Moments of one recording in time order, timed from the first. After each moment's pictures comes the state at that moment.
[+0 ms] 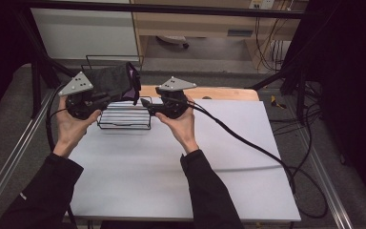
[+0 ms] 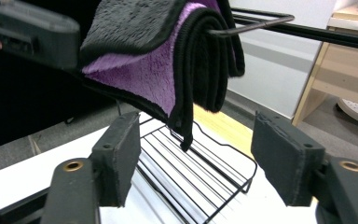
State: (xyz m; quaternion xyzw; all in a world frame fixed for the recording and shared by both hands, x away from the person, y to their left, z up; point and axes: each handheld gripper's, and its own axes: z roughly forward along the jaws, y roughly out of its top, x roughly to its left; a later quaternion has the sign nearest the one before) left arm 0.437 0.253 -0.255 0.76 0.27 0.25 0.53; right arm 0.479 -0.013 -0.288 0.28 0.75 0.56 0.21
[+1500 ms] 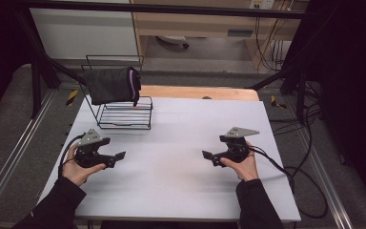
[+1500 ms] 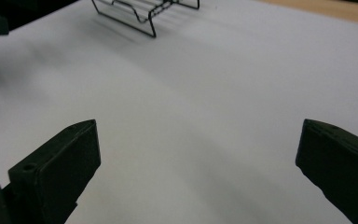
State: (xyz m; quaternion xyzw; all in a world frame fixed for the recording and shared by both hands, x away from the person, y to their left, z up) left arm 0.394 0.273 -0.406 0.80 0.37 0.17 0.43; right arm 0.411 -0.197 -0.405 0.37 0.79 0.47 0.12
